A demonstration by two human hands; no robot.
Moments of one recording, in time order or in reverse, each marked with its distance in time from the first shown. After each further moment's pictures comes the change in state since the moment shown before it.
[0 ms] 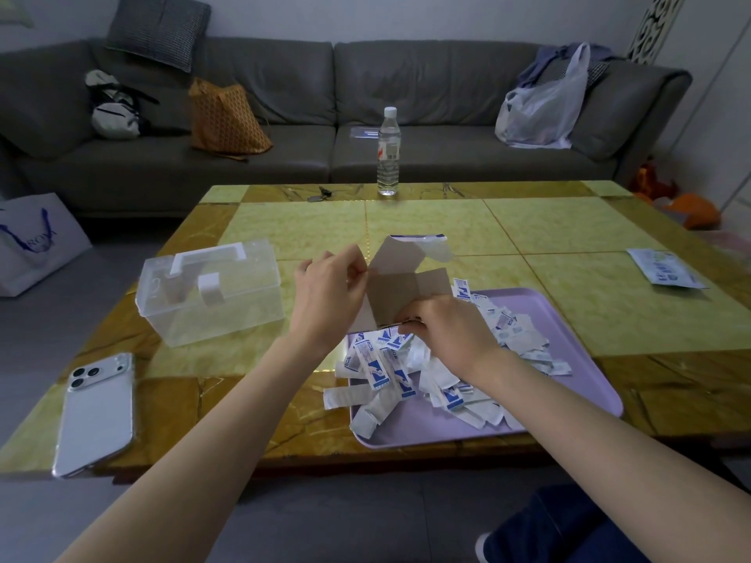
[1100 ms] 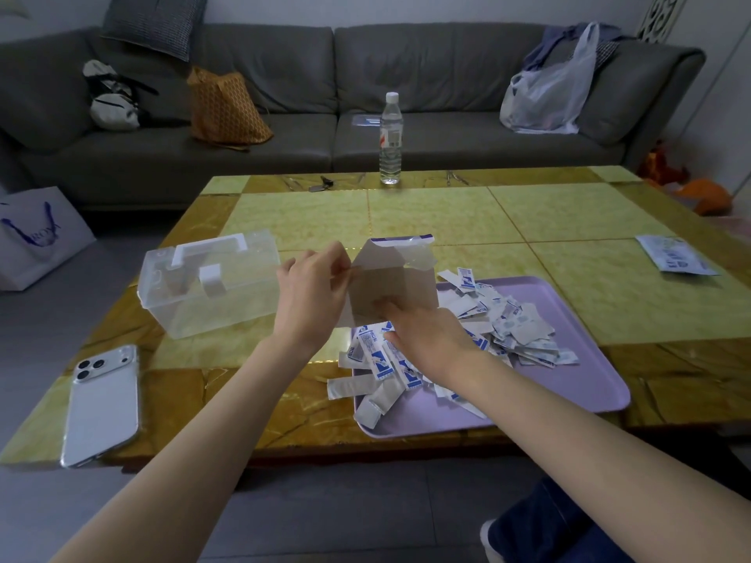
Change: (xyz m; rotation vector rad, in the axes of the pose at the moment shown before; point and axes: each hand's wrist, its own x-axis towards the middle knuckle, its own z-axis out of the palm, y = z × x) left_hand -0.011 -0.015 -0.009 0.028 0.009 -0.008; right_hand 0.002 -0.023 0.024 -0.240 -0.103 -0.059
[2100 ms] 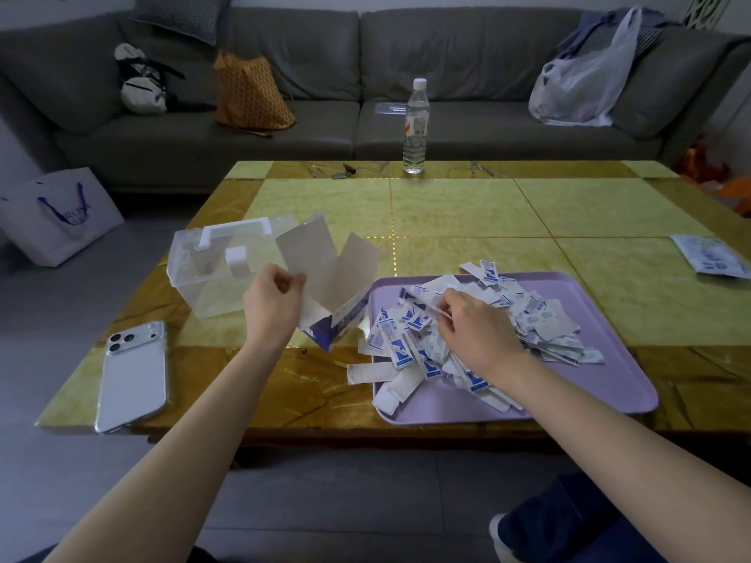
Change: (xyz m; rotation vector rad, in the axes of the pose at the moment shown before) left_hand -0.023 -0.062 -0.013 -0.140 0.105 -0.635; right_hand -0.011 0.030 0.025 0.208 0.159 0.159
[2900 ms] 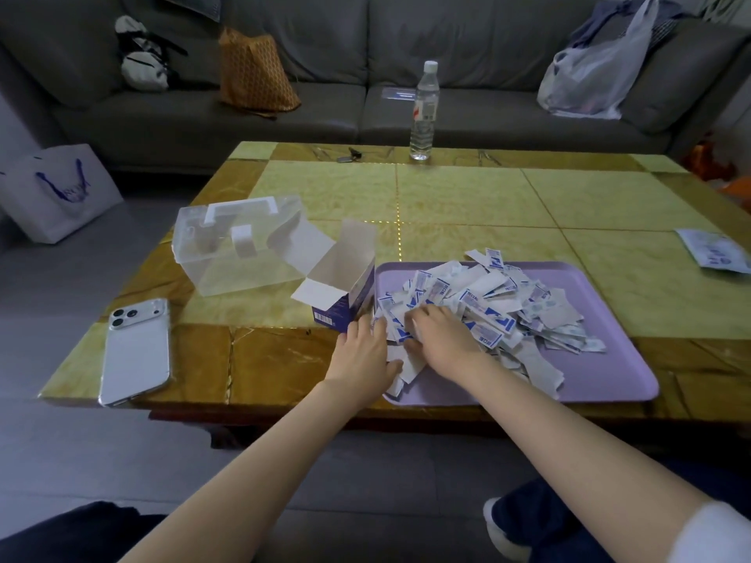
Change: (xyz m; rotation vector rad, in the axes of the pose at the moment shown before) left_hand -0.081 -0.026 0.068 0.750 -0.537 0.465; right_hand 0.001 -0.025 0.049 -0.024 -0.355 0.002
